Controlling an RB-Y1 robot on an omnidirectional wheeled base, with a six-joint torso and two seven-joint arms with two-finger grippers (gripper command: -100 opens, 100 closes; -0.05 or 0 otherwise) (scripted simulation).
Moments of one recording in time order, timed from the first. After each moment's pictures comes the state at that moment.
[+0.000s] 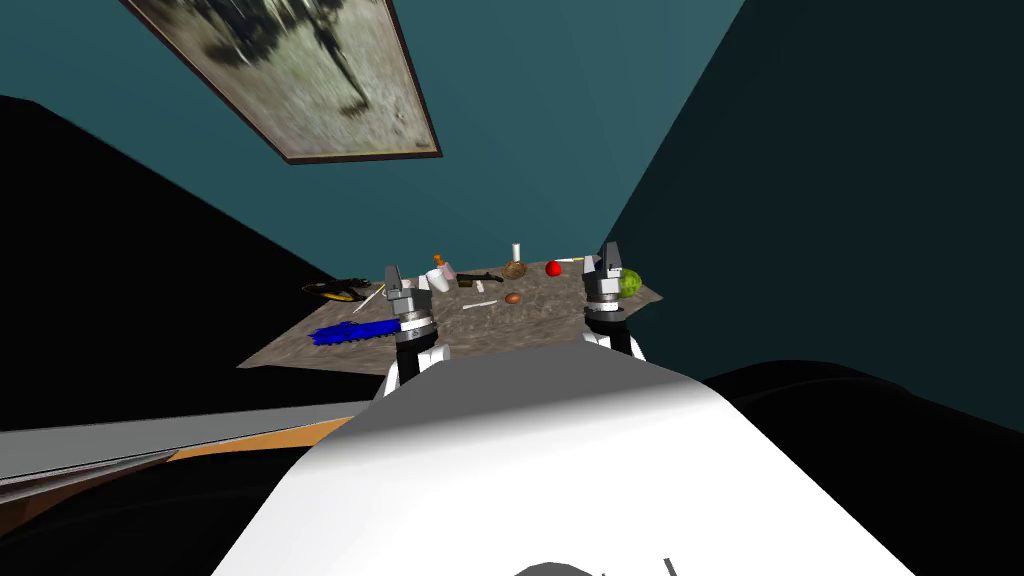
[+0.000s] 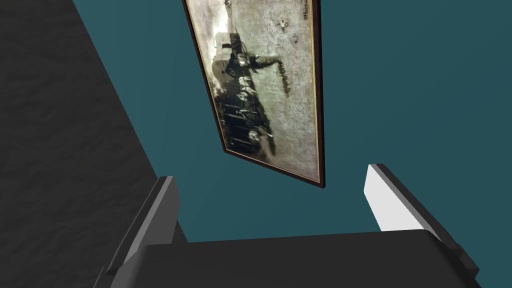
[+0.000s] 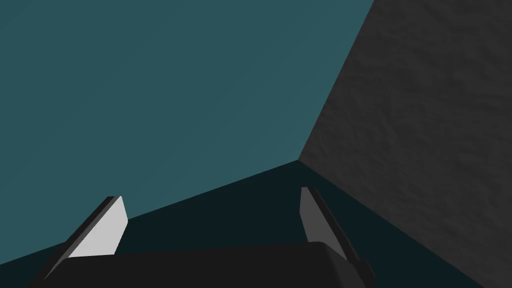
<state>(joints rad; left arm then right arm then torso) 0.46 0.00 0.06 -2.28 -0.09 -0.43 0.13 0.54 -0.05 -0.01 -2.36 0.06 -0.49 0.07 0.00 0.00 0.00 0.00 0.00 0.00</state>
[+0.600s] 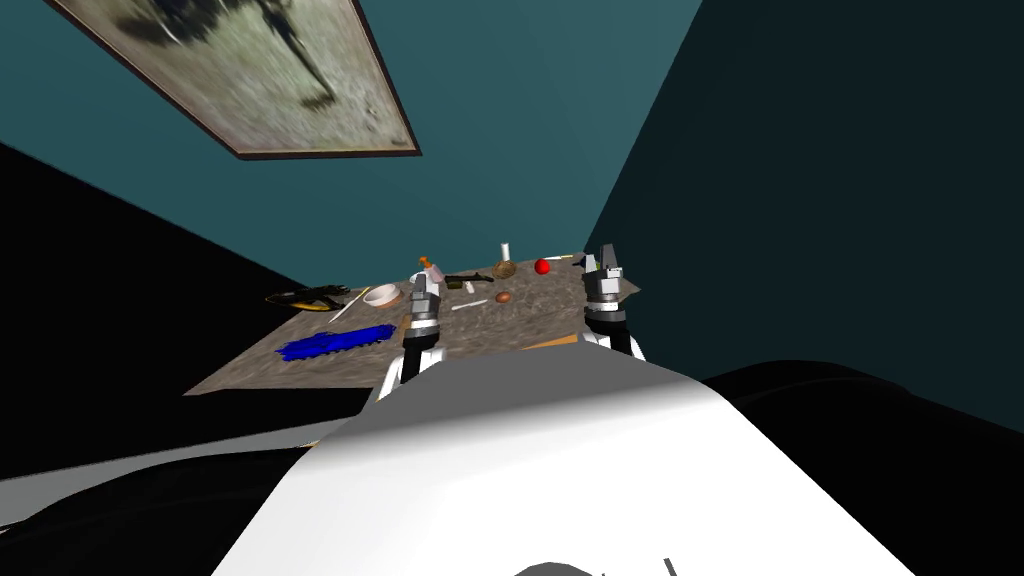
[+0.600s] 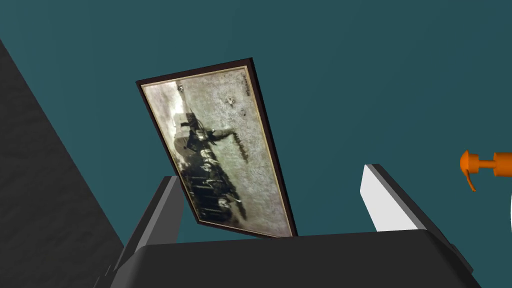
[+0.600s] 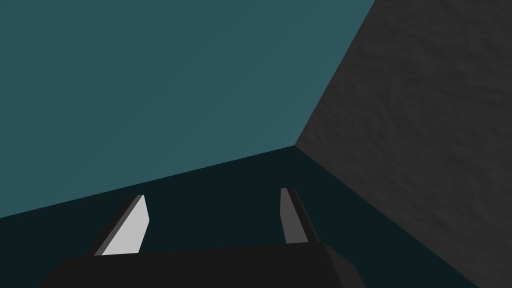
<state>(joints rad) 0.44 0.16 0.06 -2.15 -0.13 -0.37 0.10 0.54 -0.05 -0.01 -2.36 0.06 -0.49 0.07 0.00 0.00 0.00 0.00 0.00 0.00</state>
